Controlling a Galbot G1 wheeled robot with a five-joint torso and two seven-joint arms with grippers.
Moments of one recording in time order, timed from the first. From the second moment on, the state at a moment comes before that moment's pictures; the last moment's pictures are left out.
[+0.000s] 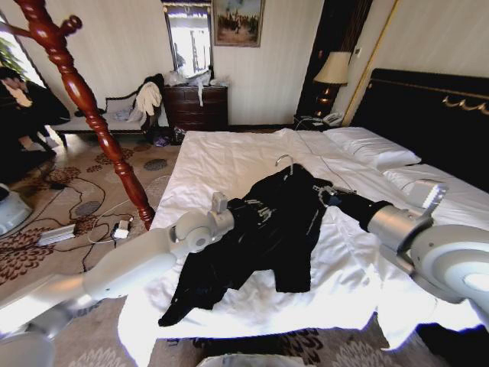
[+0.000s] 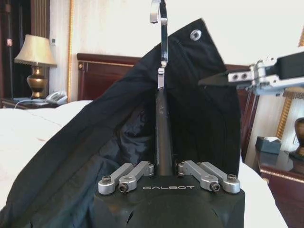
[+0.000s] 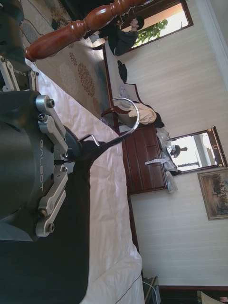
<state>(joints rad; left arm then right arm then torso) 0.23 -0.92 0.54 -1.96 -1.14 0.30 -0.04 -1.23 0.47 0.87 2.50 1.74 -0.51 0.61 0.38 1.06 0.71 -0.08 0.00</state>
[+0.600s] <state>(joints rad) 0.16 -0.98 0.56 -1.92 -1.19 0.29 -0.07 -1.24 0.48 0.87 2.50 1.70 -0.51 0.59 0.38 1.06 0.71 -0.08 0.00</state>
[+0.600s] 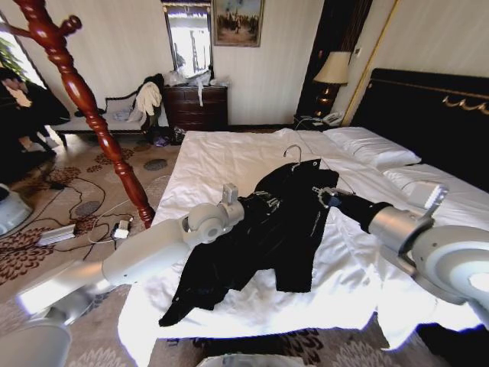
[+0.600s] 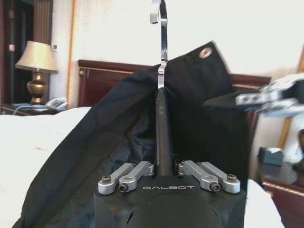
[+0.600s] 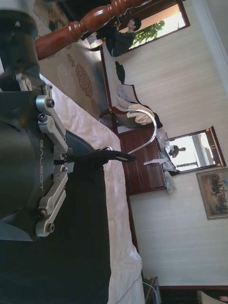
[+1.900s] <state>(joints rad) 0.18 -0.90 0.49 -1.91 -1.23 0.27 -0.06 -1.49 0.52 0.92 2.50 1.06 -0.54 0.38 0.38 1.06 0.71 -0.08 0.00</state>
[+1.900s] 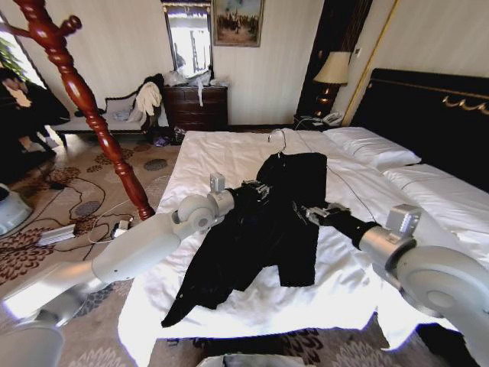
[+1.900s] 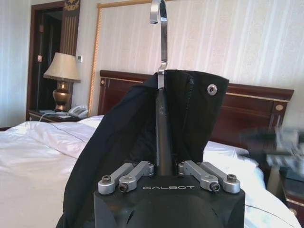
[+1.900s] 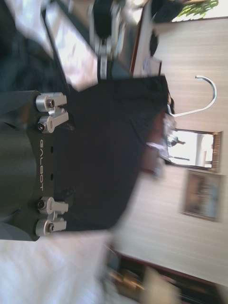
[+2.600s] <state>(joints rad) 0.14 -0.82 0.52 -2.02 -1.24 0.28 -0.04 -1.50 0.42 0.90 2.27 0.14 -0.24 0.13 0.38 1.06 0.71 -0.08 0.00</state>
